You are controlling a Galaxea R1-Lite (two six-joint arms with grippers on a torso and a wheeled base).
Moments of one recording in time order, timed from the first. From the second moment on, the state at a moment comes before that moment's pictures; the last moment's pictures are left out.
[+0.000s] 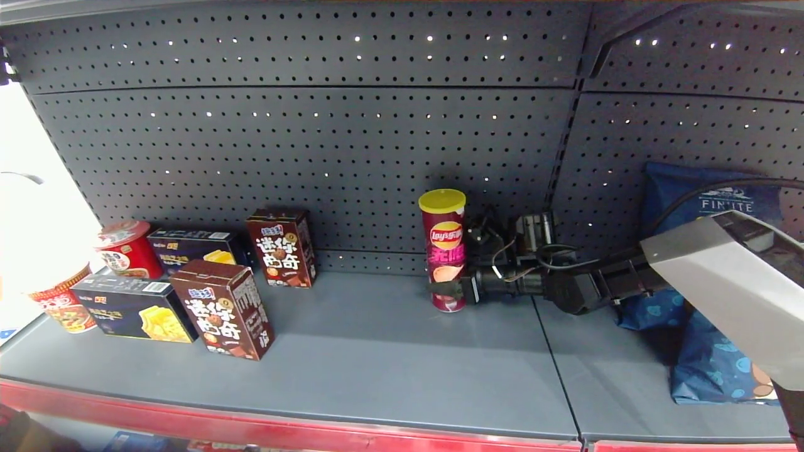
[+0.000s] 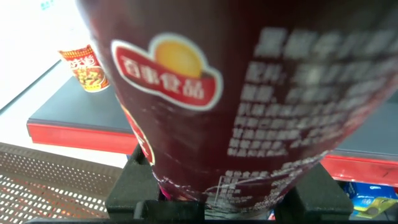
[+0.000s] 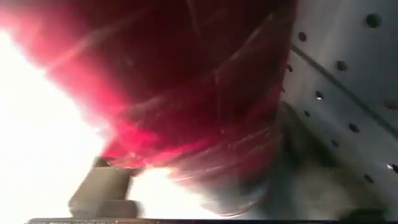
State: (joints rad) left arm -0.12 0.45 -0.18 -0.22 0.21 0.00; right arm 0.43 2.30 -1.48 -0.43 0.59 -0.12
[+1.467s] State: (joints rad) left arm -0.12 0.31 -0.17 -0.04 0.21 0.00; right arm 0.63 1.70 -0.55 -0.92 0.19 0.10
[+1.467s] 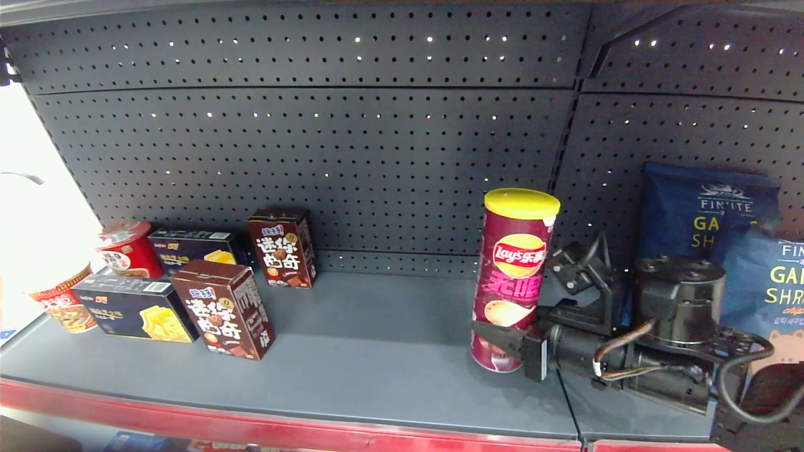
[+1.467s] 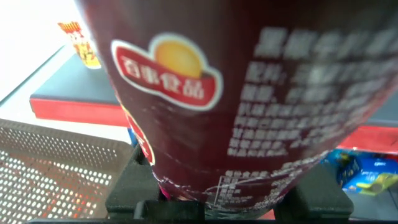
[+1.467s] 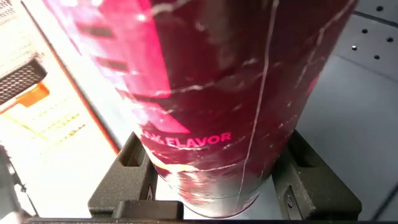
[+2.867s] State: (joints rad) left arm -0.12 0.22 -0.22 0.01 0.22 0.00; right arm 0.69 1.92 -0.34 -1.35 0.16 0.09
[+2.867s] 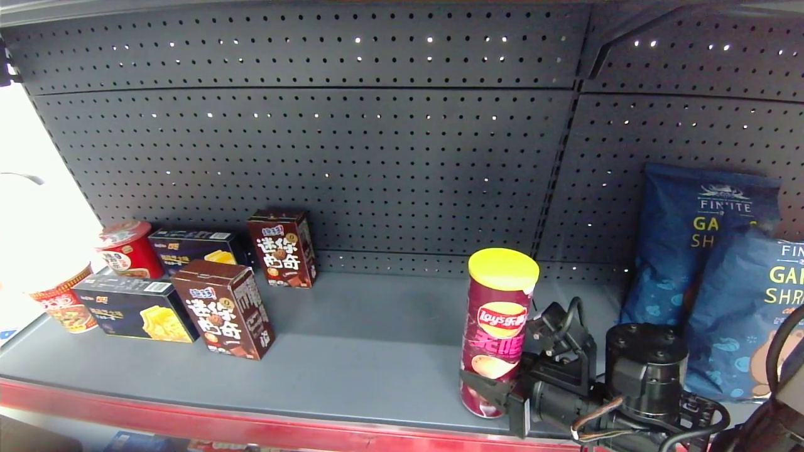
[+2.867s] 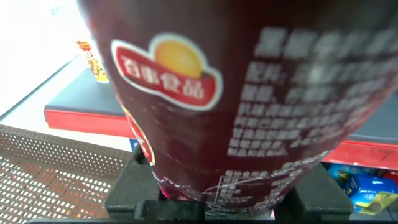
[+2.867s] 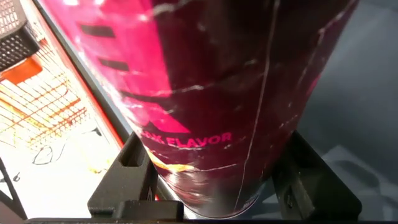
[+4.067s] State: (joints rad) left arm -0.12 0.19 -0.21 0.01 0.22 0.00; right arm 0.65 2.00 -0.30 -1.44 0.16 0.08
